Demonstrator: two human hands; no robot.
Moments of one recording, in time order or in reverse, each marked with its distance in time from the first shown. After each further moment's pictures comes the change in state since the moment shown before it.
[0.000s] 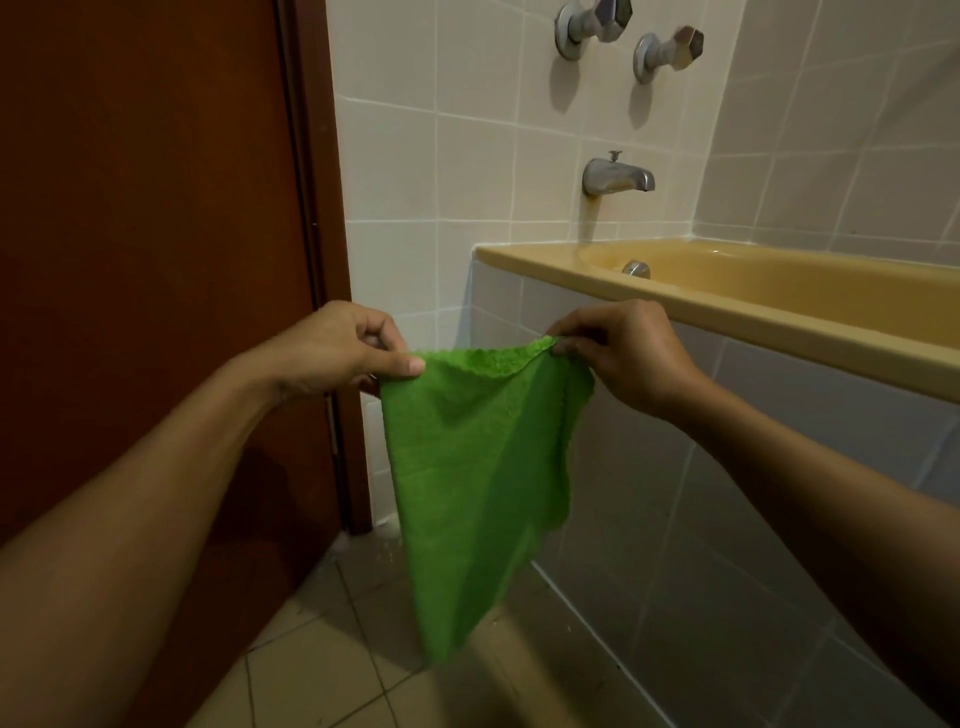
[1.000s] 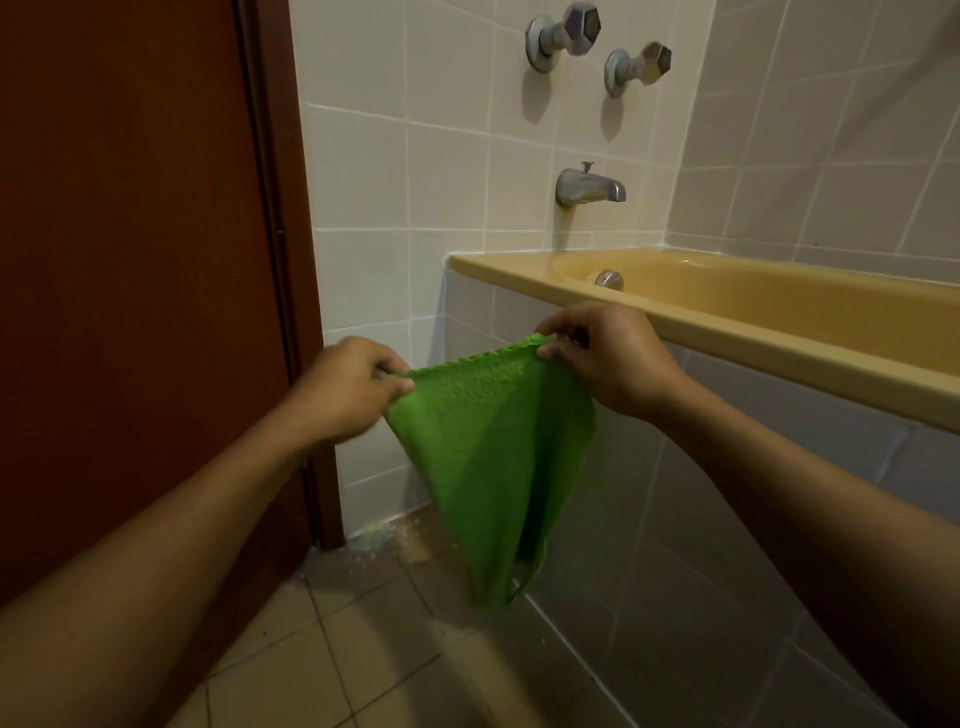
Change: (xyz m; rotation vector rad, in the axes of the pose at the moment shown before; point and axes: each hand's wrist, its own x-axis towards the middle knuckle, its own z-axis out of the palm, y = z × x) left_hand 0.027 -0.016 0.048 0.338 0.251 0.003; right_hand 0.009 0.018 -0.010 -0.062 0.005 0.093
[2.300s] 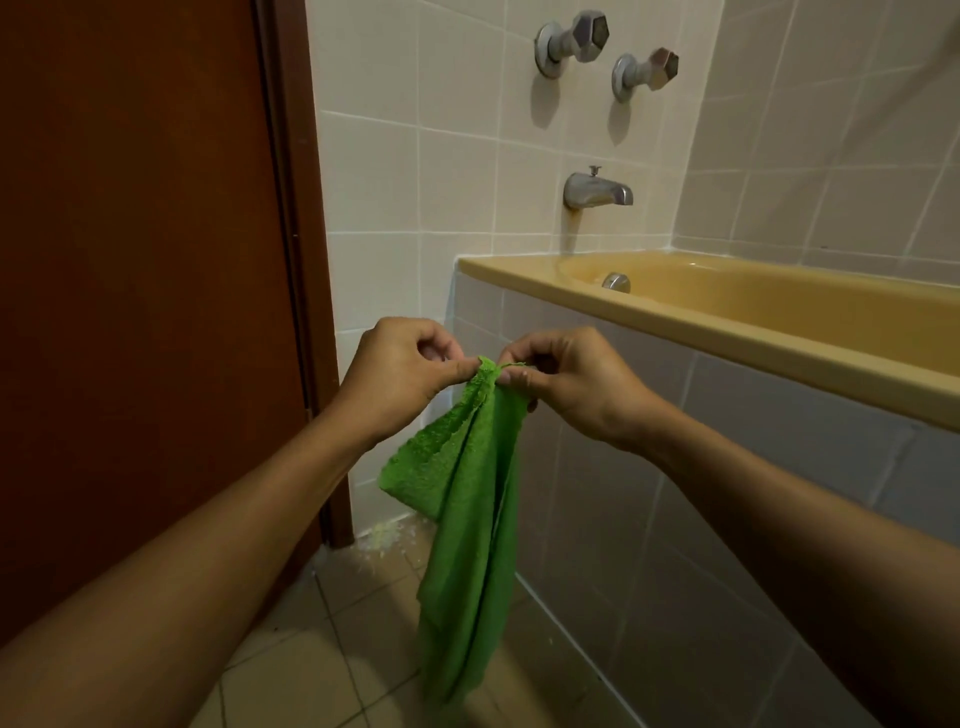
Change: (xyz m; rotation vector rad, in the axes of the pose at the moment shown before) left_hand -0.007 0.029 0.013 -0.380 0.123 0.174; right_hand -0.016 -0.032 0.025 0.529 -0.207 -0.022
